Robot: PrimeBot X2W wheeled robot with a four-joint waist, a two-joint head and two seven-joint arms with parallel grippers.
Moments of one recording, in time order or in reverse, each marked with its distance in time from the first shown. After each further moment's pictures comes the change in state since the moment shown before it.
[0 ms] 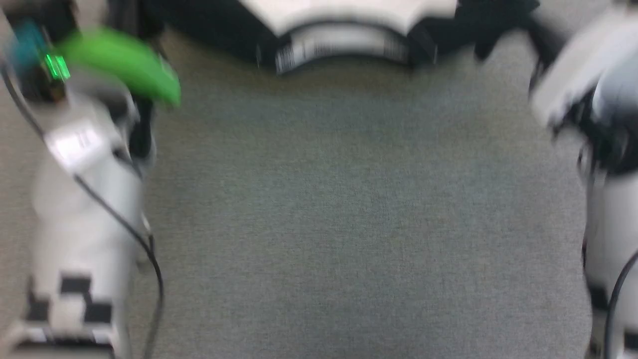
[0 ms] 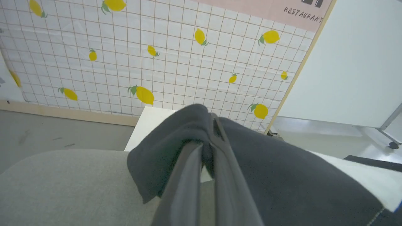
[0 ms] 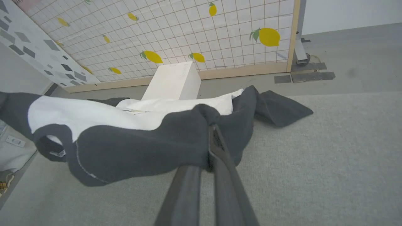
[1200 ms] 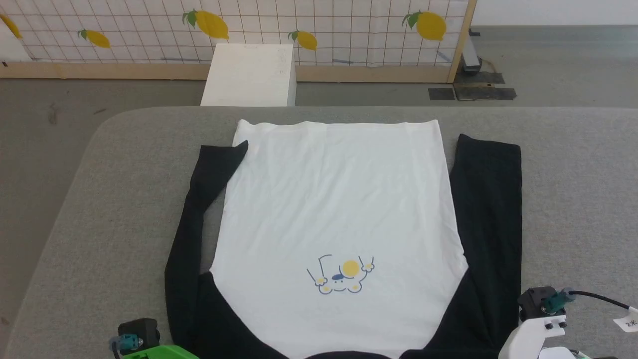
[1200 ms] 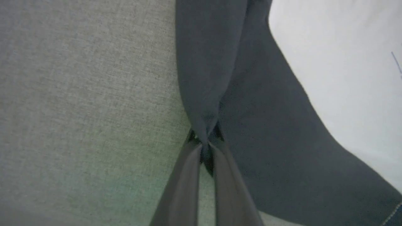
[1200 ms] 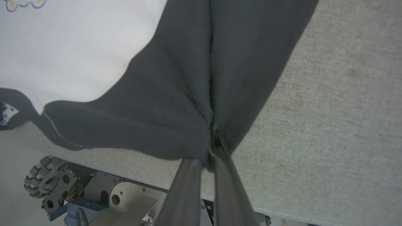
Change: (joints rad) left arm 1.034 0.006 -0.055 -0.406 -0.065 0.288 0.421; right arm 0.921 0.019 0.055 -0.251 -0.199 0.000 0.298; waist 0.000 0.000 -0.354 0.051
